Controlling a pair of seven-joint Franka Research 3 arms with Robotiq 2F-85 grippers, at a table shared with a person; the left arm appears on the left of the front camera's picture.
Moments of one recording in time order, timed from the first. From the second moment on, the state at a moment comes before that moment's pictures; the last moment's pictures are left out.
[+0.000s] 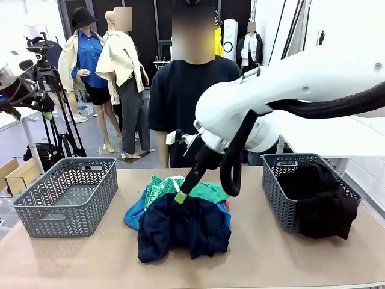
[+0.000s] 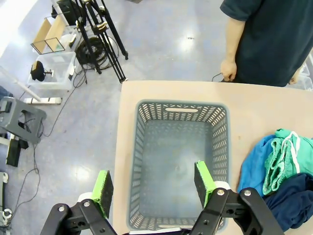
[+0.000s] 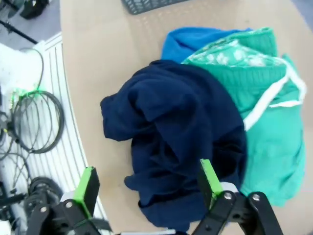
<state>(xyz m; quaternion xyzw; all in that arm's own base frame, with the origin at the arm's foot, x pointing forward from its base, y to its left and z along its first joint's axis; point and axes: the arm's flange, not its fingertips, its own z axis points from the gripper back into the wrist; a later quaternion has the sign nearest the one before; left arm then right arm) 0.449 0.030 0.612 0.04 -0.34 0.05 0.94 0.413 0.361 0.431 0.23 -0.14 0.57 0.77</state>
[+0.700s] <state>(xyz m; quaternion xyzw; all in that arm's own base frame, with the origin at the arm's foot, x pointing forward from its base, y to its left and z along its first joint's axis) 0.449 0.030 0.612 0.04 -0.34 0.05 0.94 0.411 0.390 0.393 0.14 -0.12 0.60 0.78</state>
